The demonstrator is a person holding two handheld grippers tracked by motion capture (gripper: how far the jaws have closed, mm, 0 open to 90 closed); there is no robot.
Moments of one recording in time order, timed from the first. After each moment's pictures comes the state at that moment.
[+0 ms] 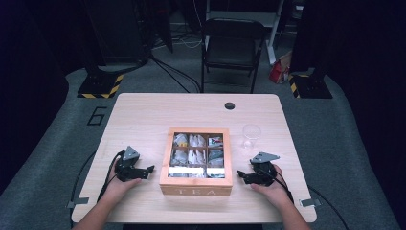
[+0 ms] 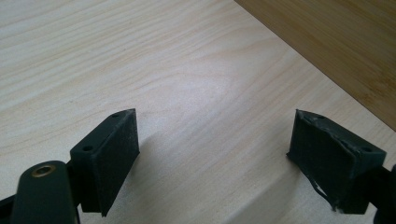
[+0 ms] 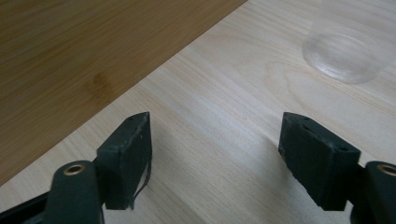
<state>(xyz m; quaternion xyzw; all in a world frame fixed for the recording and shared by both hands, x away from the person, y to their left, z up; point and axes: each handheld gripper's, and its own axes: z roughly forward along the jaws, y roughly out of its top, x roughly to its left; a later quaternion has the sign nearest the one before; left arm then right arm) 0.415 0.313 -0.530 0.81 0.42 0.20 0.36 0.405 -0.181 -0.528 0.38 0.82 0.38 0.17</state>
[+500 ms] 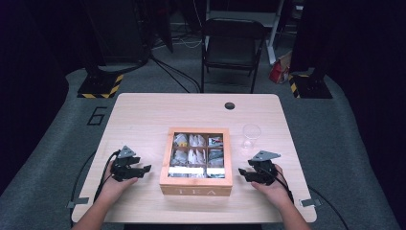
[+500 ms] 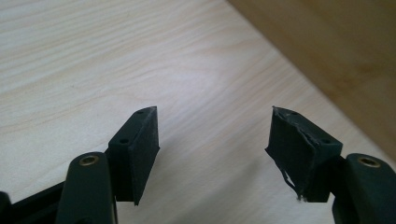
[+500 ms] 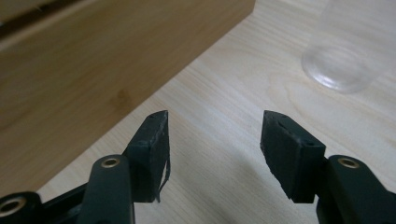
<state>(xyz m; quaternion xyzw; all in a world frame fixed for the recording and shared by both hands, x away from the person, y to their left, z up) 0.404 0.321 -0.507 0.81 0.43 0.15 0.37 0.400 -0.178 -0.509 0.38 0.83 0.37 0.17</state>
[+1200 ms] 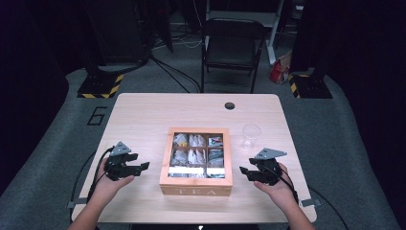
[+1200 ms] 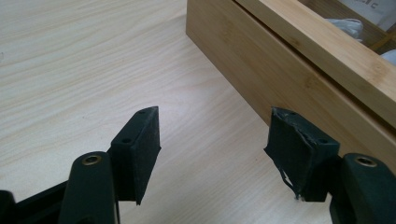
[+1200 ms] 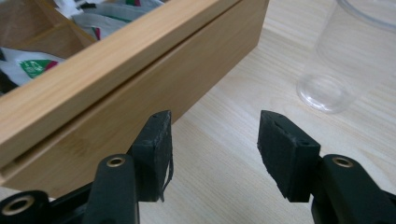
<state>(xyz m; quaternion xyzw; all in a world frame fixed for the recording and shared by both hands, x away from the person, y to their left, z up) 0.385 0.314 -0.463 0.80 0.43 0.15 0.39 0.381 -0.176 -0.467 0.39 0.82 0.39 0.16</state>
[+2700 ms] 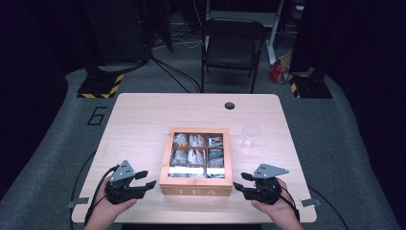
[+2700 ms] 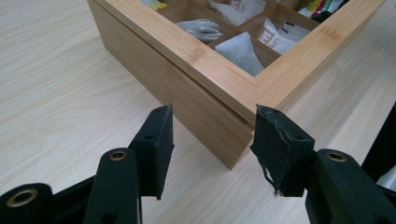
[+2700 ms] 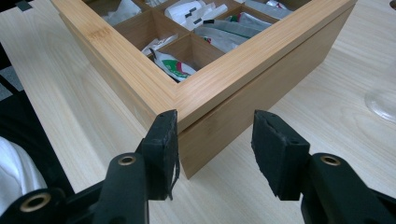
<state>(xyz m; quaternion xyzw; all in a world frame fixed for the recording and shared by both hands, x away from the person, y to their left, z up) 0.315 0.283 -0.446 0.83 0.35 0.15 0.42 0.321 -0.156 -0.449 0.34 0.83 0.43 0.13</state>
